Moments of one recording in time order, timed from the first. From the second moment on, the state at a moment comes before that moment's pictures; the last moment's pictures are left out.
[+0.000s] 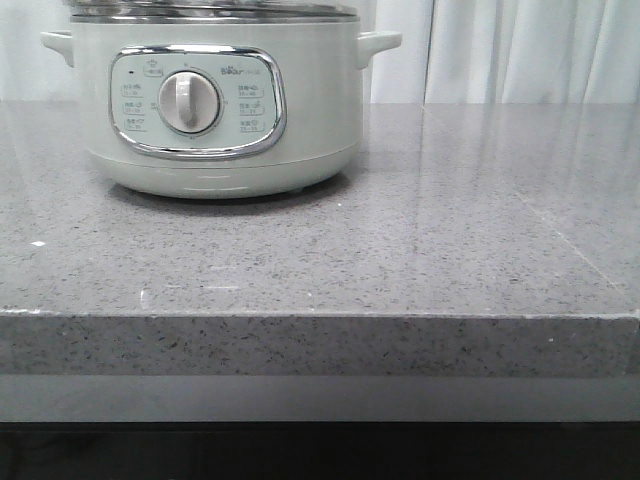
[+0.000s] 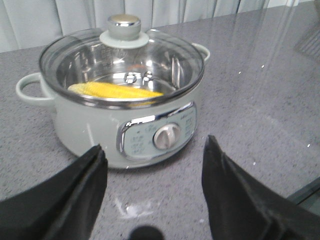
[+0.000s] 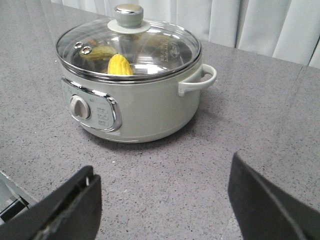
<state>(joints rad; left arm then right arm) -0.44 0.63 -0.78 -0.20 0.56 0.19 0.47 0.65 -0.71 0.18 0.38 -0.14</state>
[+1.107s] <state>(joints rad) -0.45 0.51 -0.67 -0.18 0.52 0.19 0.47 0.65 -0.71 0.18 0.41 -0.14</state>
